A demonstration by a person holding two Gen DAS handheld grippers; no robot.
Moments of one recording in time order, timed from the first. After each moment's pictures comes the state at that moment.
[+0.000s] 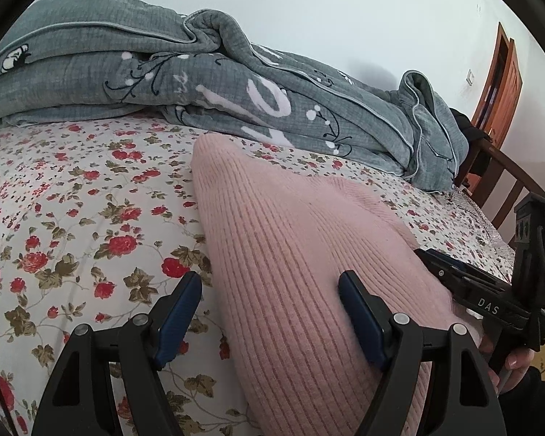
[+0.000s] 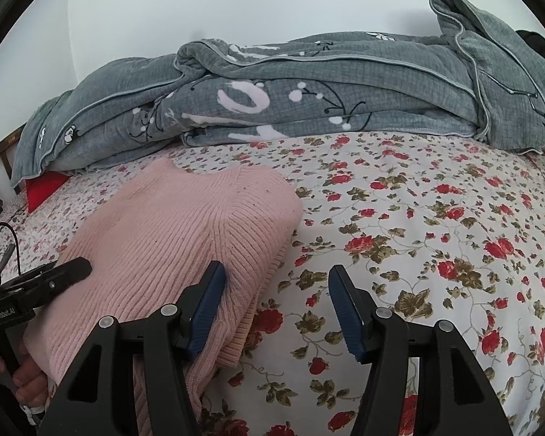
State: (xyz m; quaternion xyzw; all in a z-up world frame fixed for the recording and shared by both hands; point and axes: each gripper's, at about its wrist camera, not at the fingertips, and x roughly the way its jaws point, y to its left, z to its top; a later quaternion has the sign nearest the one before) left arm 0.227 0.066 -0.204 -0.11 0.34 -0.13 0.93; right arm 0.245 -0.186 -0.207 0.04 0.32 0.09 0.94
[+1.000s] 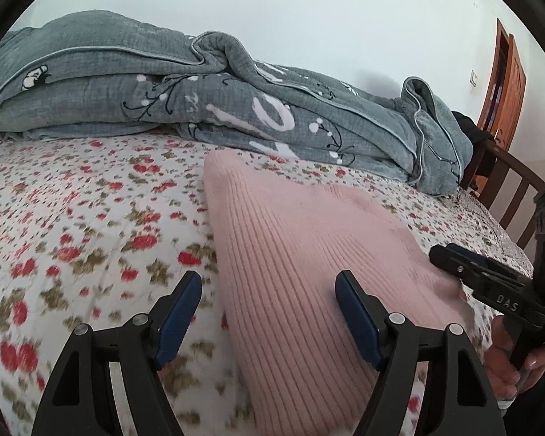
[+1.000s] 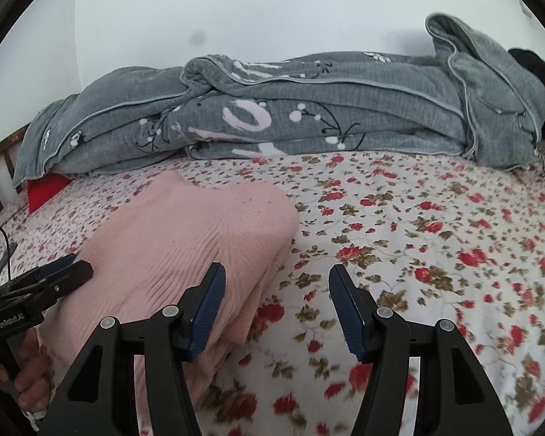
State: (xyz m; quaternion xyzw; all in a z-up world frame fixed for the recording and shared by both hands) left arm 0.186 0.062 -0.187 -0.10 0.32 -0.10 0.94; right arm 0.207 -0.183 -0.181 0.02 0.30 0.08 0.95
